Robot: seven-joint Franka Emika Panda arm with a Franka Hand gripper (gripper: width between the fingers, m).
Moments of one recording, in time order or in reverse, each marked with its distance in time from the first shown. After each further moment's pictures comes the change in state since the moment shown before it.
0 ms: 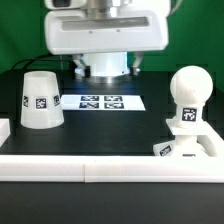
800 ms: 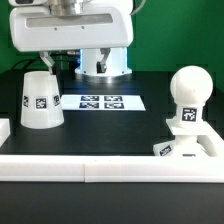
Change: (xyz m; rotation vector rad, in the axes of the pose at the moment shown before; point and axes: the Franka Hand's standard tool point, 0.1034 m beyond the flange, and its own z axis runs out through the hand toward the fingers) arm -0.008 0.035 -0.001 -0.007 -0.010 -0.029
